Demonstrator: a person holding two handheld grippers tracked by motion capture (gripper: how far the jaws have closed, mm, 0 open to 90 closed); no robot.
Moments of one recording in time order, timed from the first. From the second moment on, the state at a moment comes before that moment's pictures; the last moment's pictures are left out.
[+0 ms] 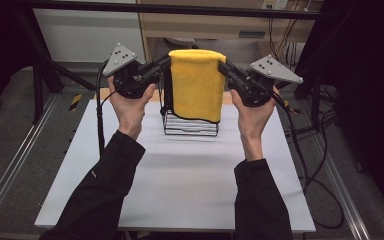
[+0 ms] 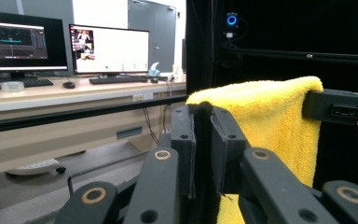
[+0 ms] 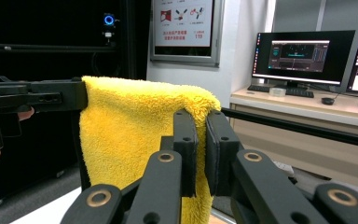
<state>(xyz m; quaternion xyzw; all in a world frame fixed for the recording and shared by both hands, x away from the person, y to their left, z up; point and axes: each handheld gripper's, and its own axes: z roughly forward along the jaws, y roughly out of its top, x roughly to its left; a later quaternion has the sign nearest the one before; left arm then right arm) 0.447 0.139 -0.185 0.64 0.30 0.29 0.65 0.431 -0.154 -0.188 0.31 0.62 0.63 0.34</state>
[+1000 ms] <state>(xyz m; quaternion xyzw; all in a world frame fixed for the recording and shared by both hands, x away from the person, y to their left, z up) 0.476 0.144 -0.134 0.62 0.30 0.31 0.66 0.460 -0.144 -0.143 0.29 0.60 0.65 0.37</state>
